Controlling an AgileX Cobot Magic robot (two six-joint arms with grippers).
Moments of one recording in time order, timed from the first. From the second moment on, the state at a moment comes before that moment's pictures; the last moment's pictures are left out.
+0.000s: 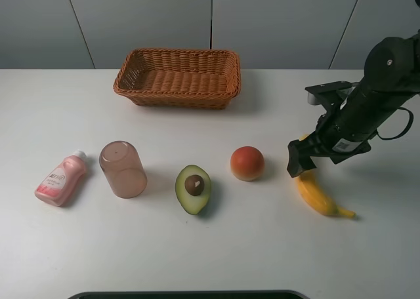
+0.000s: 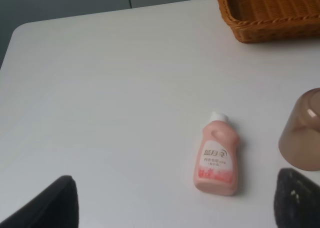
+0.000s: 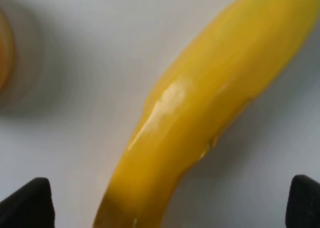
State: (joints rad) left arm -0.20 0.00 -0.51 0.01 1.08 0.03; right arm 0.24 1.74 -0.77 0.12 0.58 -0.20
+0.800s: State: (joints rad) left arm -0.20 0.00 -0.51 0.01 1.08 0.03; right arm 0.30 1.84 -0.77 0.14 0.55 -0.19
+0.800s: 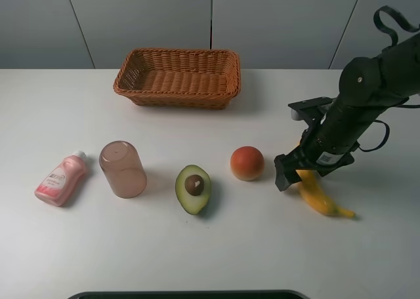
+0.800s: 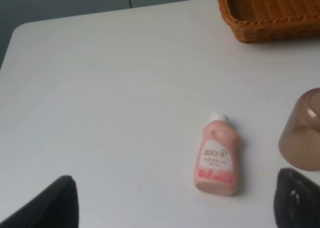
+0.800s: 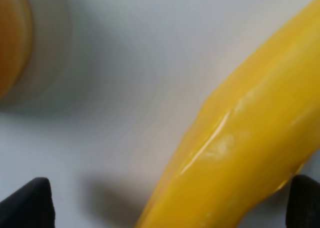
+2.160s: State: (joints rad) left arm -0.20 0.00 -0.51 0.01 1.08 0.03; right arm 0.30 1.82 -0.79 0.14 0.60 -0.15
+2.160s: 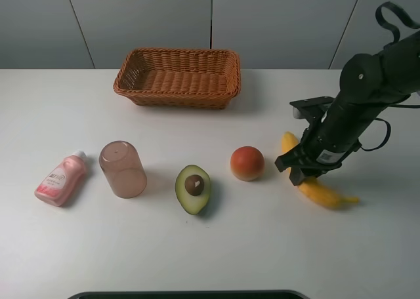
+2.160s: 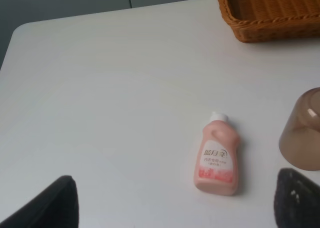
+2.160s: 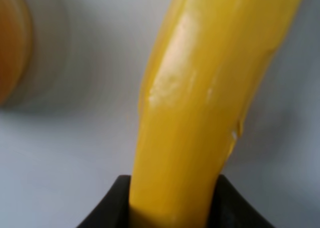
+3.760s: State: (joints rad) left arm -0.20 0.00 -0.51 0.01 1.08 0.03; right arm 0.60 2.28 -1.82 0.07 0.45 -0.67
